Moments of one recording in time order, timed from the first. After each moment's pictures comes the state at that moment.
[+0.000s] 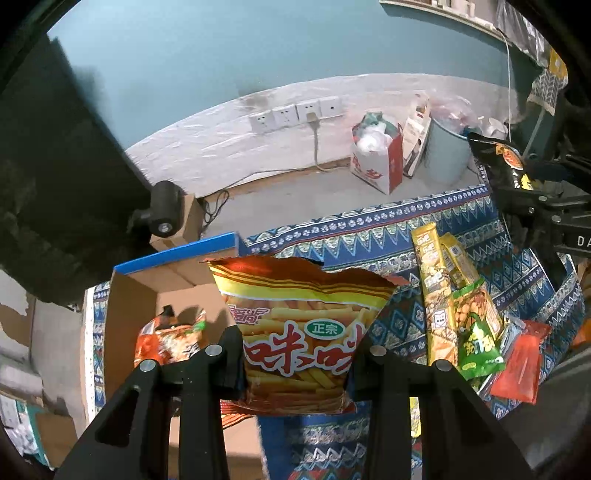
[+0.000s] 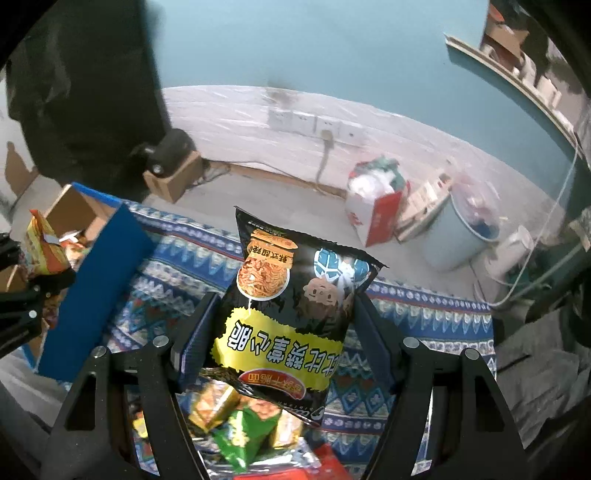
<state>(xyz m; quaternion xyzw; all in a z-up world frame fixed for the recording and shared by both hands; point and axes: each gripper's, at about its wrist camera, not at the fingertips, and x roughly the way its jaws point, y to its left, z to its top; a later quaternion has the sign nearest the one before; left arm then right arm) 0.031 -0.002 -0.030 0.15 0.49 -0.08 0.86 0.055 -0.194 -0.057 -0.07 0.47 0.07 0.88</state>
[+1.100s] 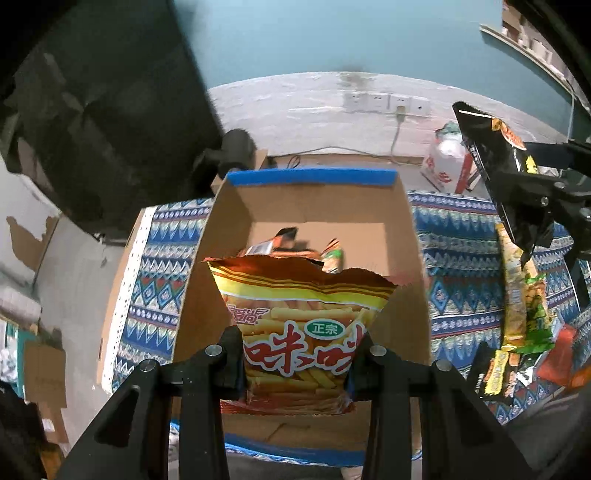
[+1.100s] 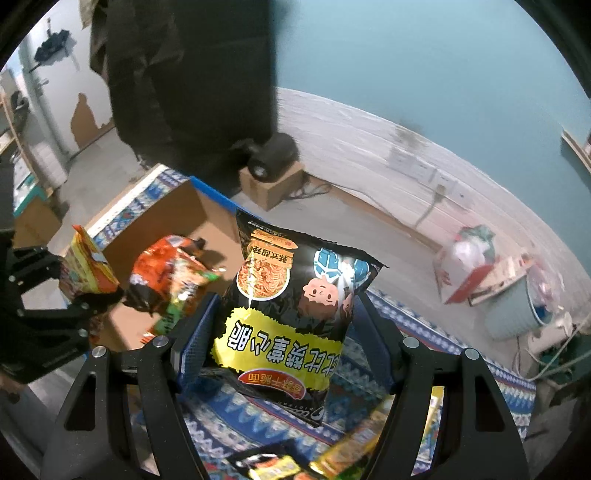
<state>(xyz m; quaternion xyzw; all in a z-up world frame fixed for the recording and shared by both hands) 0.000 0.159 -0.046 0.07 0.51 0.03 0.86 0.060 0.006 -0.045 -0.13 0.44 0.22 0.86</state>
